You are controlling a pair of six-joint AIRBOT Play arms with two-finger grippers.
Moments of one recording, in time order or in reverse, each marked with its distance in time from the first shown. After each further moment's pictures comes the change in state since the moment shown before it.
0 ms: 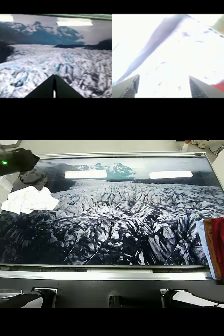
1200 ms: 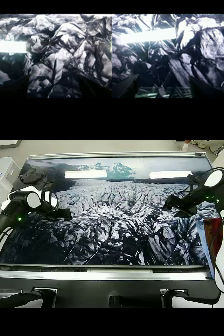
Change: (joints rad) left arm -0.109 -0.109 -0.431 0.158 -0.219 -0.163; right arm 0.763 -0.047 -0.389 -0.319 0.268 0.175
